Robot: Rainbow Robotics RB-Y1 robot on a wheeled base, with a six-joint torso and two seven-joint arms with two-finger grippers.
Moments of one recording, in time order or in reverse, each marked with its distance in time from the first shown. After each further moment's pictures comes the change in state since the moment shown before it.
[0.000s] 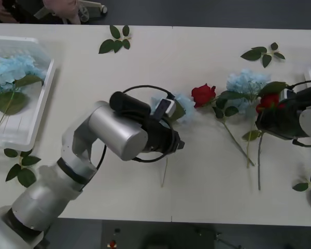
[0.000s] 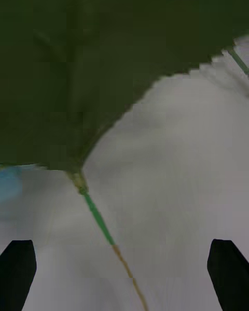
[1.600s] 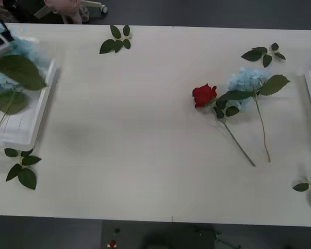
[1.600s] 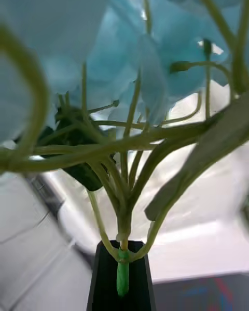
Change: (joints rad) right arm -0.280 -0.092 -0.037 0.707 0.111 -0.226 0.710; left arm -0.164 1.274 0.076 -0.427 0.384 0.327 -0.128
